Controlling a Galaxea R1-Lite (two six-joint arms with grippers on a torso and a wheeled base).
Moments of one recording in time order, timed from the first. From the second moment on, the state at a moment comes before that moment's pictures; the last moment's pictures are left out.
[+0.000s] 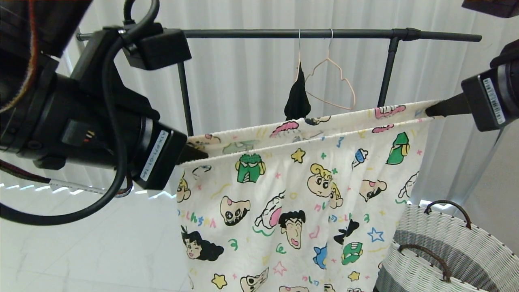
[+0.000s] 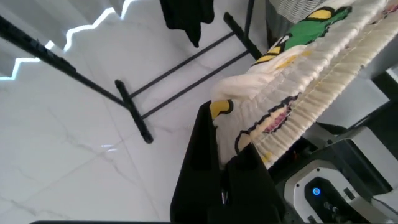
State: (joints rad) left arm -0.68 1.51 -1.67 0.87 0.03 0.02; right arm 0.78 1.54 -1.95 1.03 -0.36 0.09
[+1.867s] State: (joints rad) left arm -1.00 1.37 -1.45 0.74 0.08 -0.26; right arm 0.73 1.58 -1.82 0.63 -0.08 0.05
